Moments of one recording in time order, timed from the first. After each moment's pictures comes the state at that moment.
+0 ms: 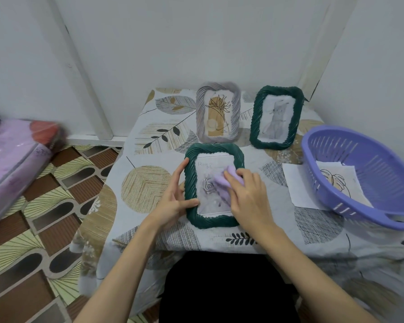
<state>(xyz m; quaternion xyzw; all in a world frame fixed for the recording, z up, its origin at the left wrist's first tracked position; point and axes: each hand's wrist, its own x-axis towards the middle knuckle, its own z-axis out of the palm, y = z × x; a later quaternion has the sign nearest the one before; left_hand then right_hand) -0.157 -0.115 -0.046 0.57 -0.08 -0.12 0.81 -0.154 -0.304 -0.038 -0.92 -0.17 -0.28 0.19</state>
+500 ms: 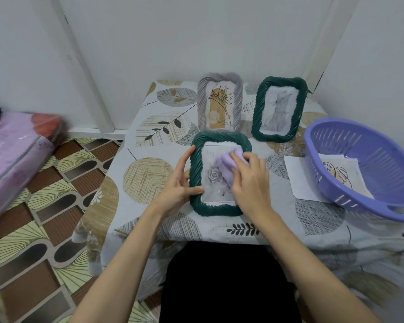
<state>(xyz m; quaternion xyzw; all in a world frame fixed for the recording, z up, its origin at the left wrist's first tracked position) -0.148 -0.119 -0.039 0.57 -0.10 -0.13 0.80 -0.146 -0.297 -0.027 -0.91 -0.10 -0.30 0.26</state>
